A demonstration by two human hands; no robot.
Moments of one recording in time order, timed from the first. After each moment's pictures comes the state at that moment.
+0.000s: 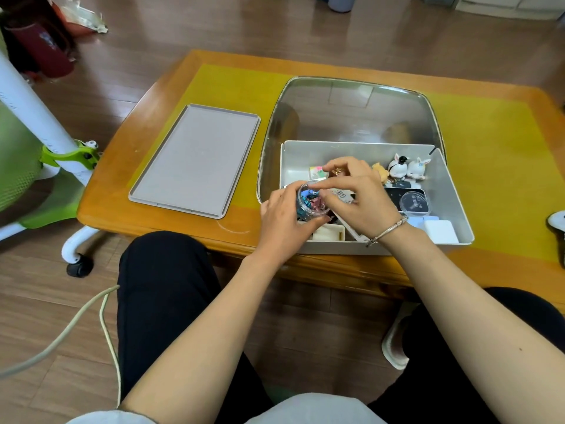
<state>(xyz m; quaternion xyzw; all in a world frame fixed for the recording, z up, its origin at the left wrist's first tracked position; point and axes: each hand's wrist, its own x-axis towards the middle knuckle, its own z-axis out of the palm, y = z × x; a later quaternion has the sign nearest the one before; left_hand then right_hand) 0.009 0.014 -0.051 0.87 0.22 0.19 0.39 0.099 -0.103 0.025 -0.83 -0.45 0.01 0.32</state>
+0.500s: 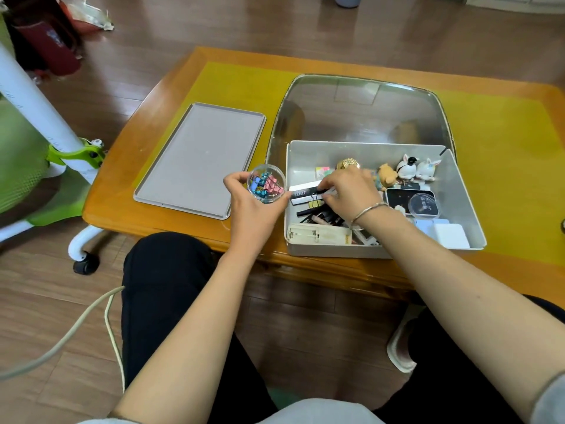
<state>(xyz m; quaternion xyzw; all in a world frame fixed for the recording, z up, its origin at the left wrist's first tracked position) -0.012 0.054 -0.032 0.72 0.30 0.32 0.54 0.141 -0.063 -0.023 -0.90 -0.42 0.01 0.09</state>
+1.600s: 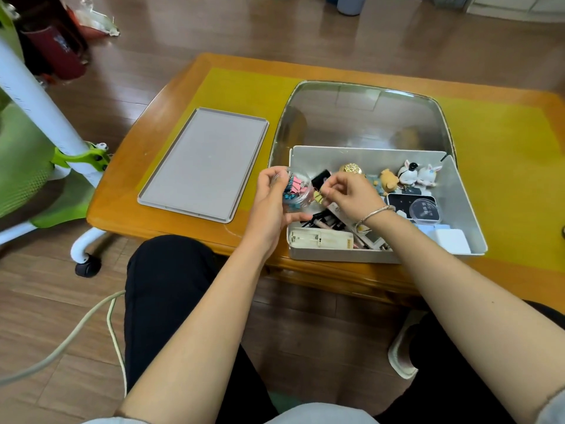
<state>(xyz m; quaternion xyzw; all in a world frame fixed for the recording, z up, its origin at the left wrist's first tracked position) -0.002 0.040 0.001 0.51 0.24 0.19 0.81 0.134 -0.070 -0.013 -0.84 -0.34 0.19 0.39</state>
